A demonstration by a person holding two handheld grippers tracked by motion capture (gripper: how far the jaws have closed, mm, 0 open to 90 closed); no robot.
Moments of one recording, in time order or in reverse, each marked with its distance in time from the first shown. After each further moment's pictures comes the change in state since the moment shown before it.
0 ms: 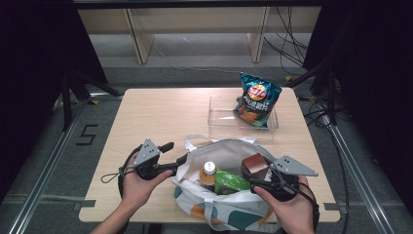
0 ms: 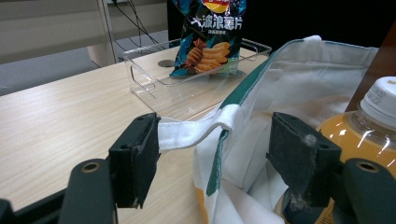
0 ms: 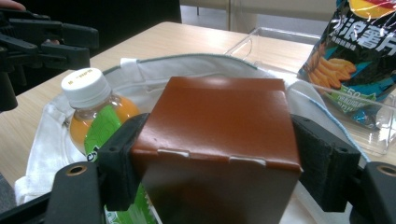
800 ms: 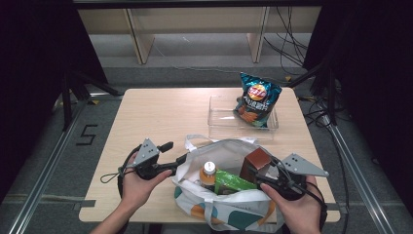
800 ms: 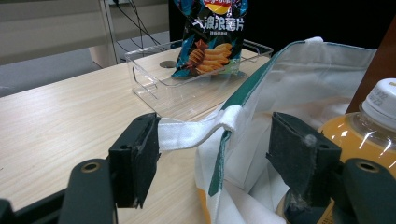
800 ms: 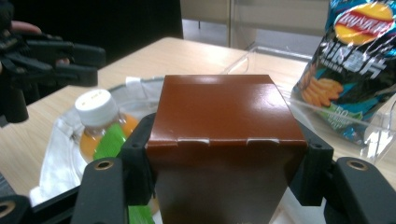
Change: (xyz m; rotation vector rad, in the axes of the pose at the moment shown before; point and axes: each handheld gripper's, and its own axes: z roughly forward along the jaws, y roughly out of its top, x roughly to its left) left arm 0.000 0.001 -0.001 -0.003 0.007 0.000; right arm -0.003 0.012 -0.017 -0.067 -0.006 -0.018
